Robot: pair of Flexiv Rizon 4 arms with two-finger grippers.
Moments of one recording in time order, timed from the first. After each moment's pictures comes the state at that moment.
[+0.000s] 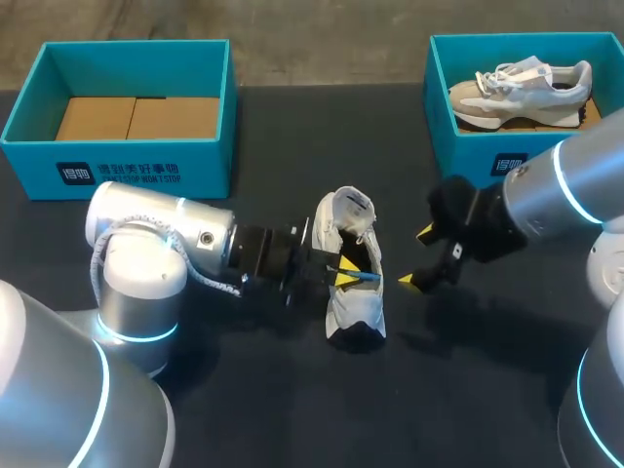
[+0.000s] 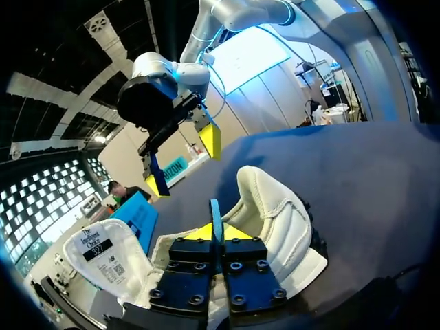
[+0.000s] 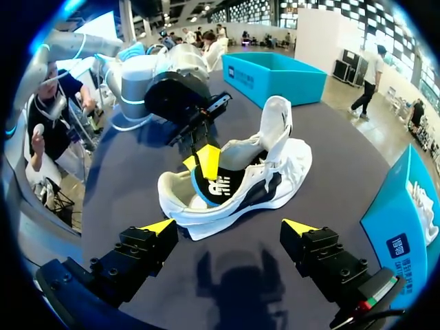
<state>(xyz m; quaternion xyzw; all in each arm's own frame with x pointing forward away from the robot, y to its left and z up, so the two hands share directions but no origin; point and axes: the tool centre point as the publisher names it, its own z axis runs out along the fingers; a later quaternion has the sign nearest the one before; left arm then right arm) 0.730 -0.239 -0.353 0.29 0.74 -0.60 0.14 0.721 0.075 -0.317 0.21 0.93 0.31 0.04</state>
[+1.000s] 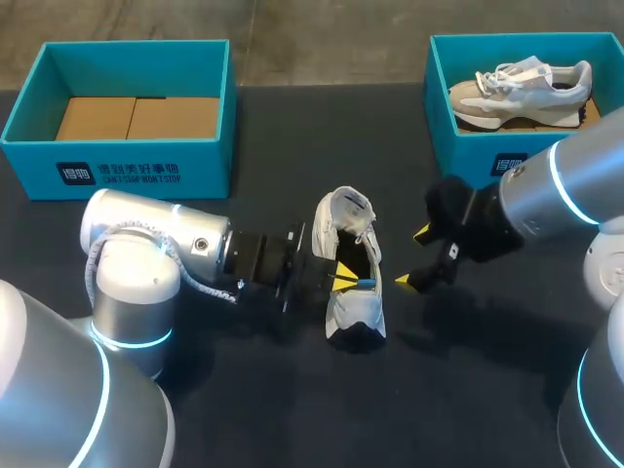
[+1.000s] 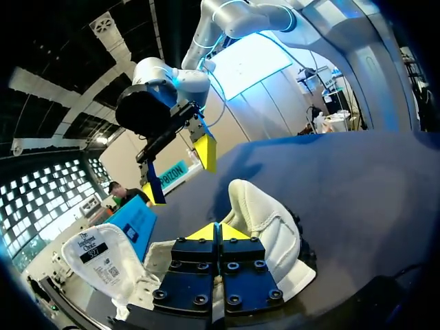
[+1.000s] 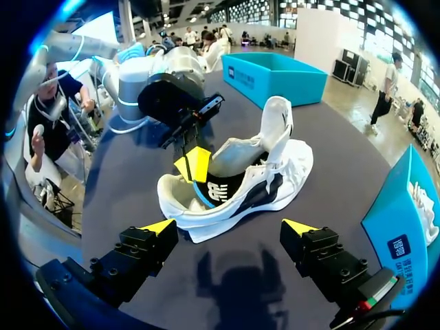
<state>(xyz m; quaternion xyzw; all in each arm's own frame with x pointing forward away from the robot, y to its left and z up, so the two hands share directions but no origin) 0.717 -0.235 -0.349 0.28 0.73 -0.61 0.13 0.721 0.080 -0.317 0.21 0.92 0.31 0.04</state>
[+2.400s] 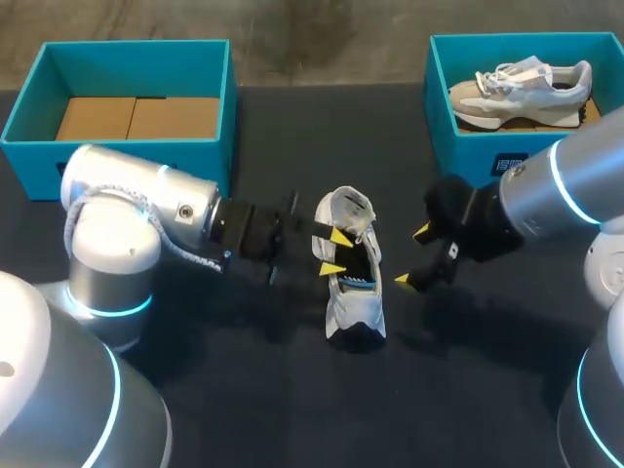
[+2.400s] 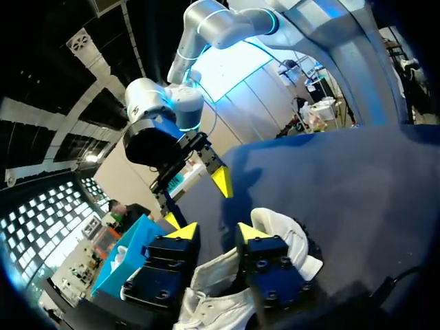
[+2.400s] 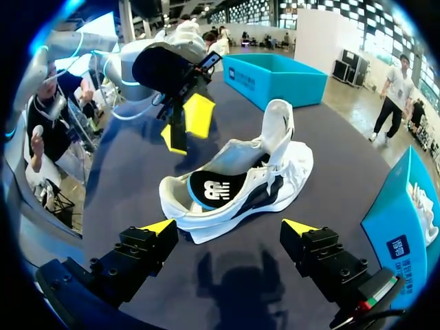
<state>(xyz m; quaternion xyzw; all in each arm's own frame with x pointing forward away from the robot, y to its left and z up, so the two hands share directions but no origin) 0.720 -0.220 -0.293 0.35 0.71 -0.59 0.15 0.720 0.080 -0.314 0.21 0.92 0.31 0.05</state>
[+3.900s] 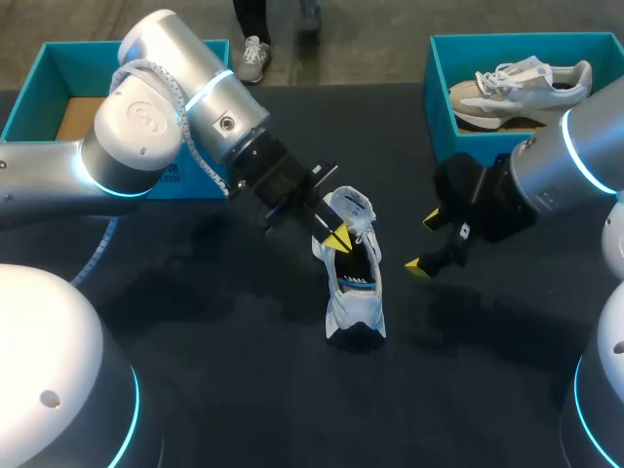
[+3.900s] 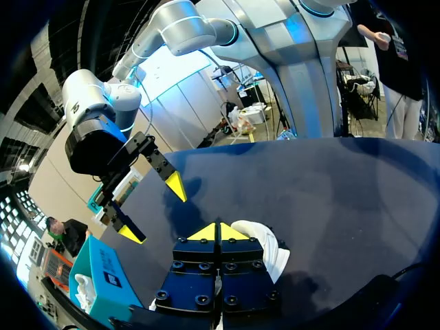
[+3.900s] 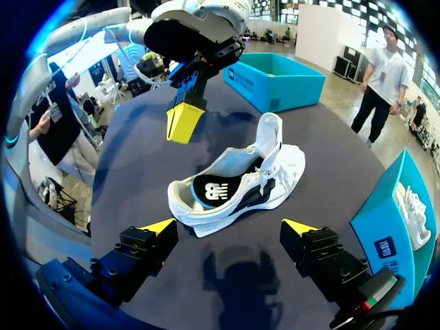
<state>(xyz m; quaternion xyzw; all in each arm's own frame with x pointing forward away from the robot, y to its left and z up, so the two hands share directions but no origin) 0.714 -0.221 -0.265 0.51 0.71 -0.48 -0.01 0.721 0.069 -0.281 0.21 0.93 0.30 0.04</state>
